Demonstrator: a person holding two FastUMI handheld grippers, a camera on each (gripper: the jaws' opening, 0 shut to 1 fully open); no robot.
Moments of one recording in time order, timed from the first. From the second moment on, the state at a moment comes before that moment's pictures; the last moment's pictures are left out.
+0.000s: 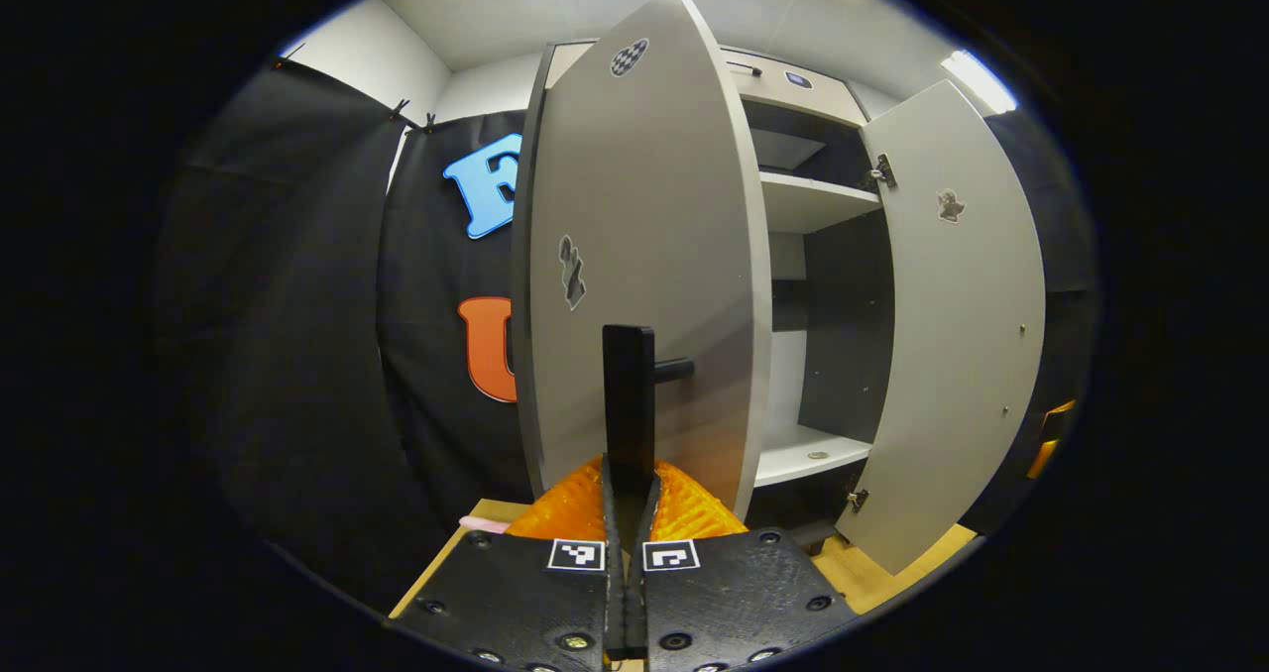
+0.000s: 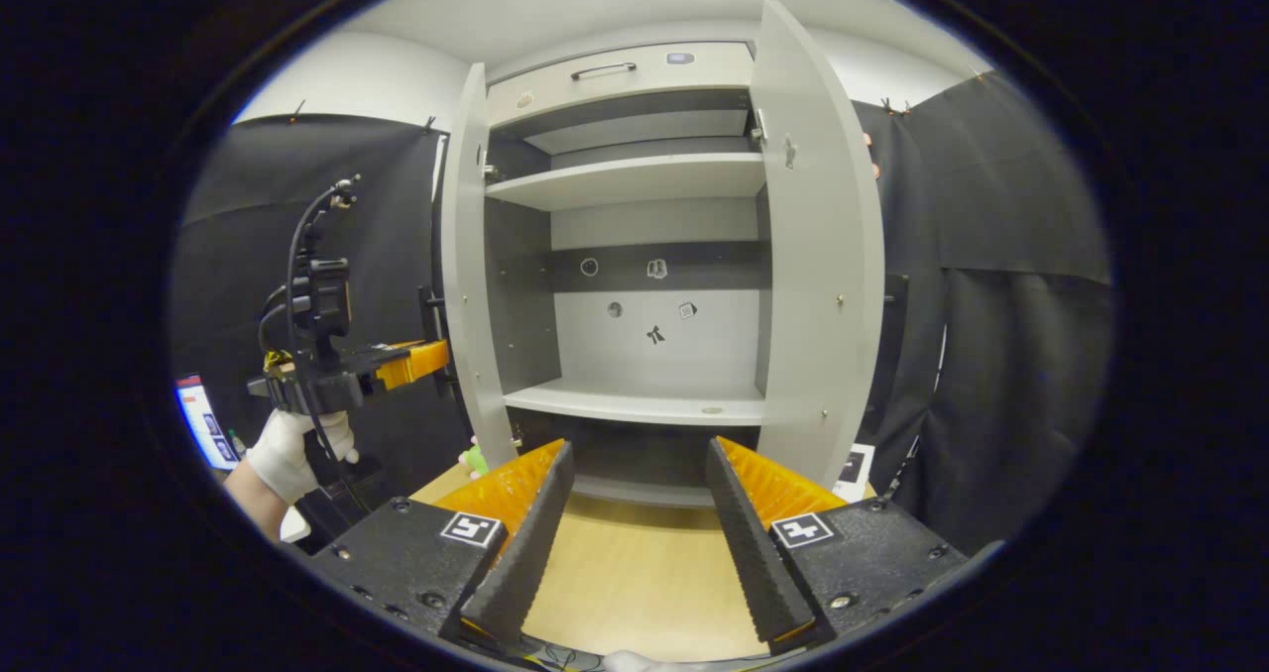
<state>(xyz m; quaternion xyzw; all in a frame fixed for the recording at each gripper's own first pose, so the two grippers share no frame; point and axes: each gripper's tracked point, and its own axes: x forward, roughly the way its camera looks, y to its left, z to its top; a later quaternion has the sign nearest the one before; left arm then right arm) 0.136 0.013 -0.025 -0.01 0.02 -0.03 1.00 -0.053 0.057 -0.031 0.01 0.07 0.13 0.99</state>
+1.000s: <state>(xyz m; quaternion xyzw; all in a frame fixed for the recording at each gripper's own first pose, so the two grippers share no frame) 0.119 0.110 -0.027 0.00 0.01 -0.02 1.00 -0.039 0.104 -0.041 0.00 0.08 0.18 0.98</state>
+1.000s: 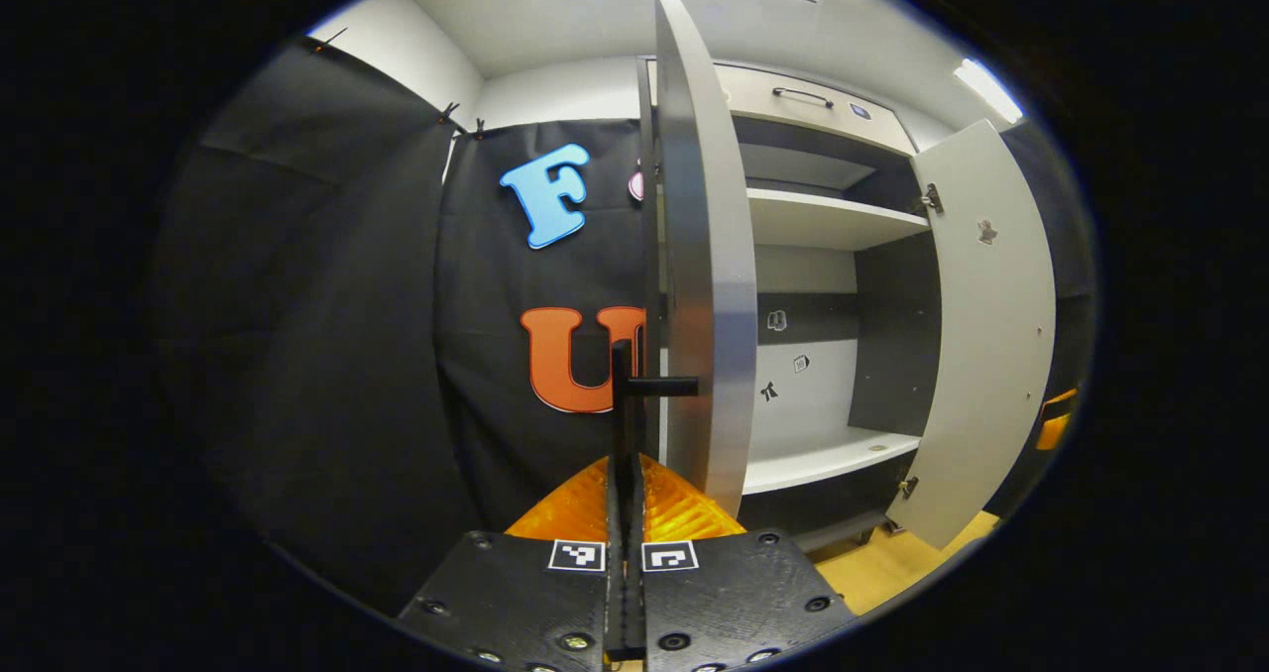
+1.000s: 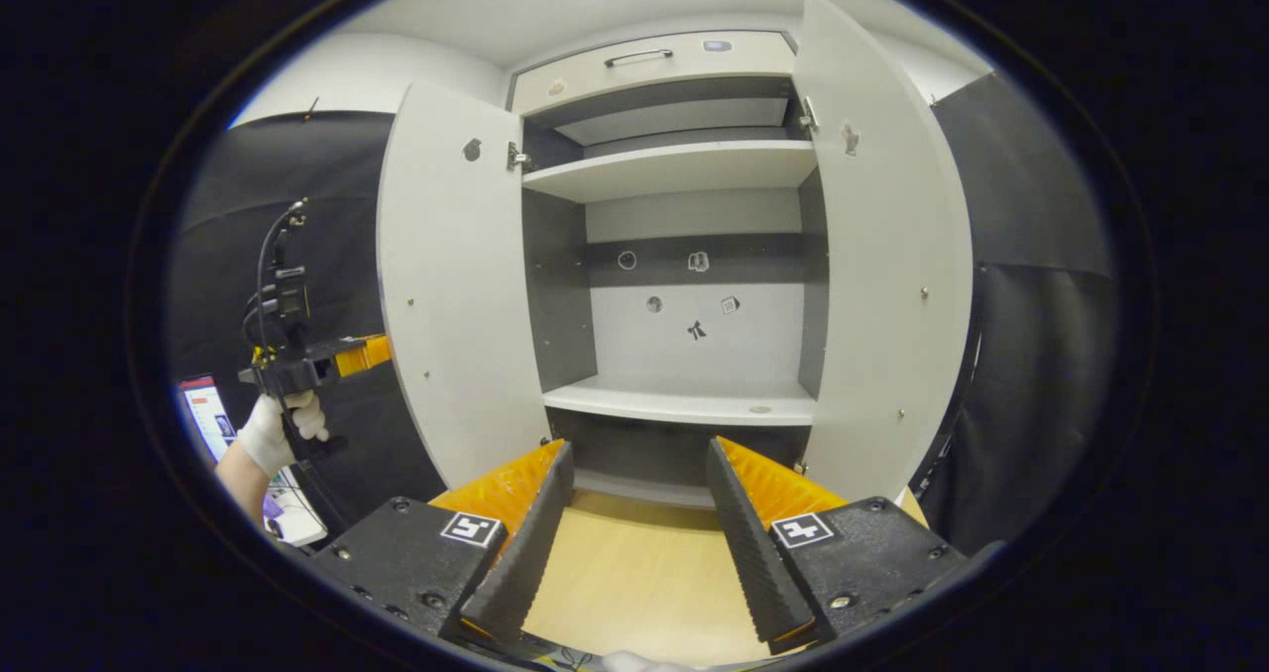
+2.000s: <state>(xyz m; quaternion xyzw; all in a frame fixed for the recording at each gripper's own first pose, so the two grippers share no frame) 0.073 0.150 -0.054 -0.03 0.07 0.07 0.99 -0.040 0.086 -0.027 0.00 0.07 0.16 0.98</state>
